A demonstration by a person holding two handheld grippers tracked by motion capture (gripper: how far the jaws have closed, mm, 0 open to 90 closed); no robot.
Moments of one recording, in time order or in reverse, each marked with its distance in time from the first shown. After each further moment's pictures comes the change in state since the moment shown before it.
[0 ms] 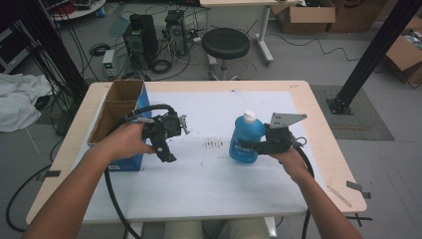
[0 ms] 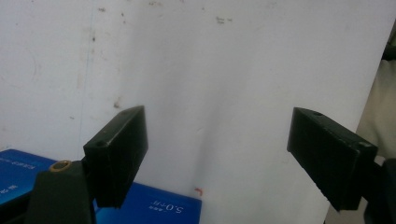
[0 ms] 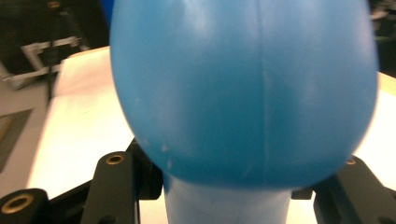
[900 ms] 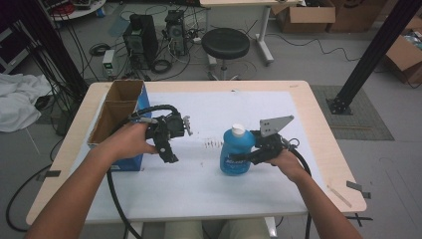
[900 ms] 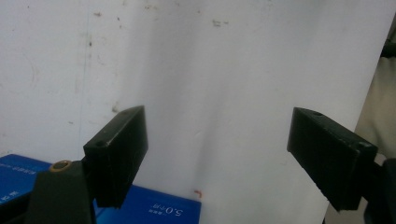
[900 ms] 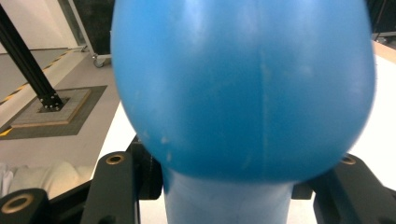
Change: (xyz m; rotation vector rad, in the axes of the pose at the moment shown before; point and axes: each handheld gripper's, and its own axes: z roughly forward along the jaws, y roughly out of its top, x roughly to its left) left arm -0.002 0.008 0.001 0.016 -0.002 0.021; right arm 0.011 0.001 0.023 0.010 0.295 -0.102
